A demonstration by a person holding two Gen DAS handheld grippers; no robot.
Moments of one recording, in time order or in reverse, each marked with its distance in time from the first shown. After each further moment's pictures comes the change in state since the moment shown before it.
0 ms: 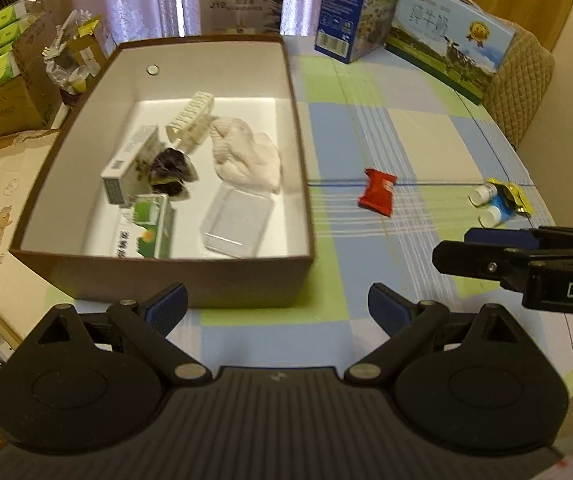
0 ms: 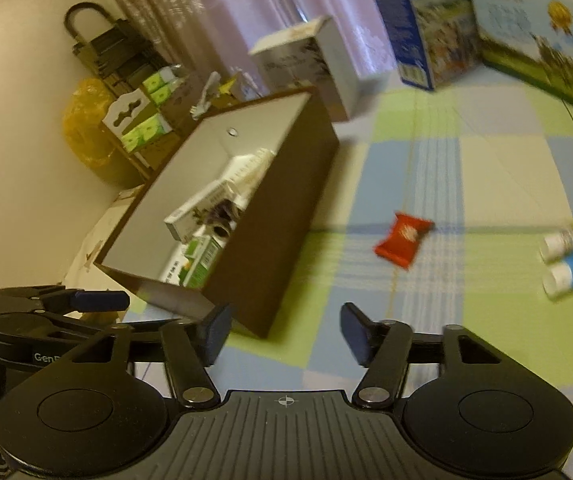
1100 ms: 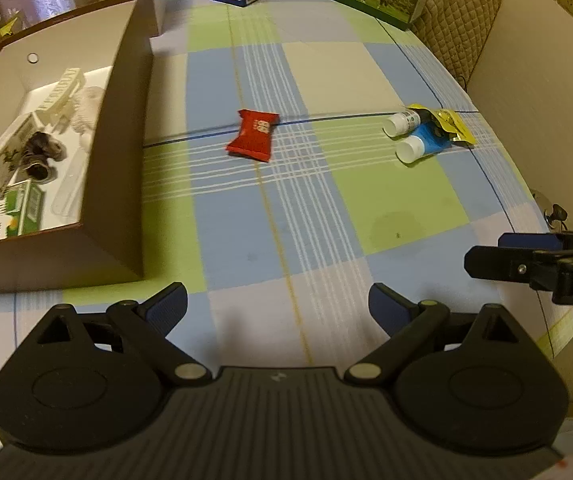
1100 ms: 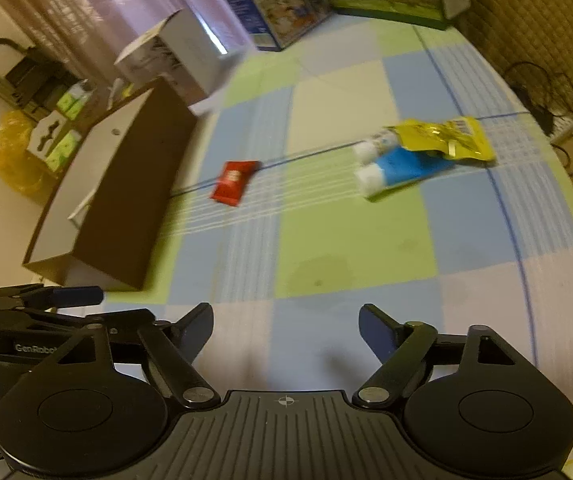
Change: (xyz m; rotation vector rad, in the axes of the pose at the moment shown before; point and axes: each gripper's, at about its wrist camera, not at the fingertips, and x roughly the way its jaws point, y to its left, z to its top) left arm 0.048 -0.121 -0.014 0.132 0.126 -0.082; right arm -0.084 -0.121 -0.048 0.202 0.032 -0.179
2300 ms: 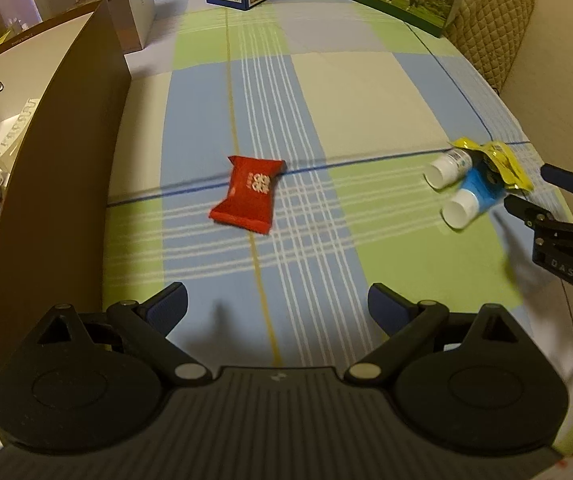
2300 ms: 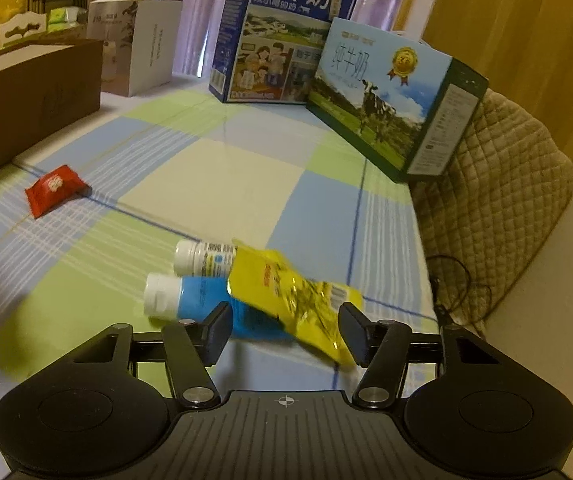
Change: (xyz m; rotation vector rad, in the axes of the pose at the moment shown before) left arm 0.086 -0.007 0.068 -0.007 -0.019 0.066; right arm 0.098 -0.066 0.056 -0.579 -0.293 -0.387
